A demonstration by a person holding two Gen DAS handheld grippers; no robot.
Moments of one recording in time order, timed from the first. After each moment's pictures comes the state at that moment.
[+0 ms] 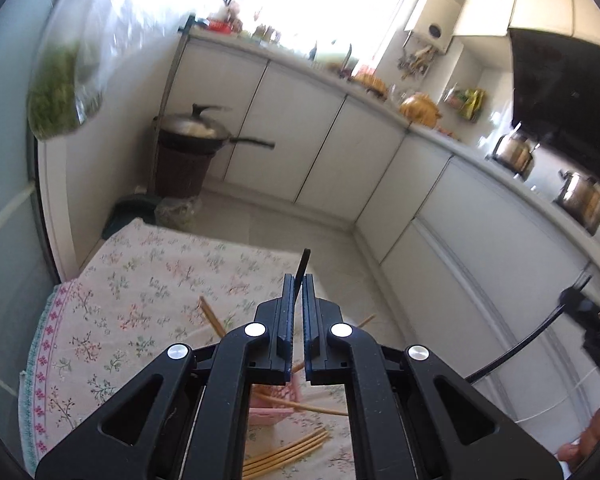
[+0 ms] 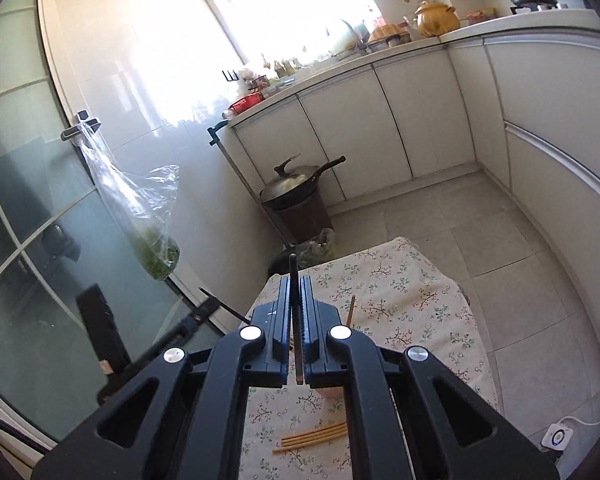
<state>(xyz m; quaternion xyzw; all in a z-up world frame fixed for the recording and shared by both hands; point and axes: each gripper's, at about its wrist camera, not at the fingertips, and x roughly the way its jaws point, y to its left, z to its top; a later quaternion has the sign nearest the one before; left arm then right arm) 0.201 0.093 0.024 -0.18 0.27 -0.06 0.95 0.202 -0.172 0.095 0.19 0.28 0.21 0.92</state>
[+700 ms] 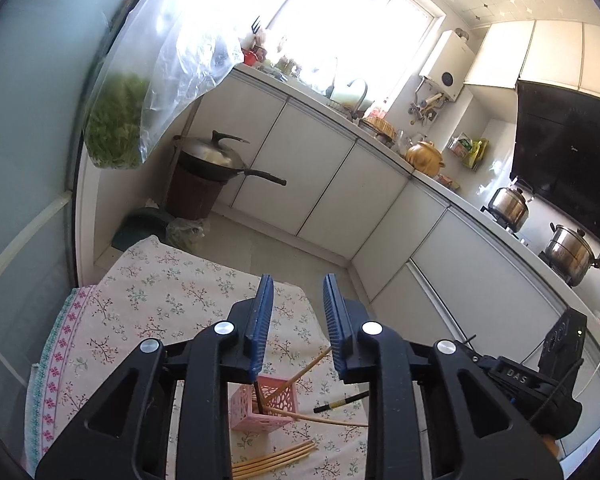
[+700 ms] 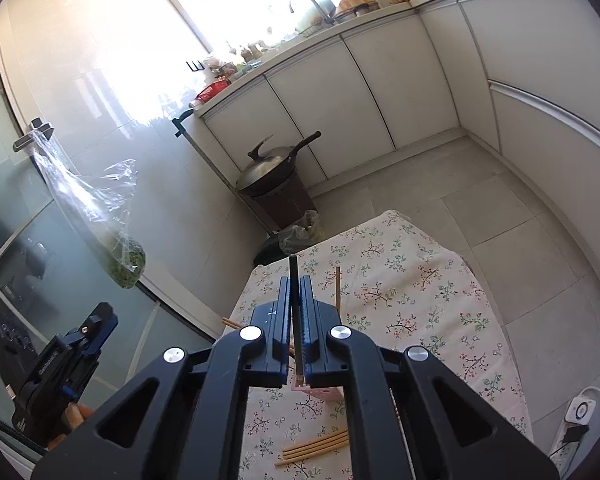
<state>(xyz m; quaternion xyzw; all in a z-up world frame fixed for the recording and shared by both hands) 0.150 0.139 0.076 -0.24 0.21 -0.04 0.95 0.251 -0.151 0.044 0.23 0.32 0.17 0.90</state>
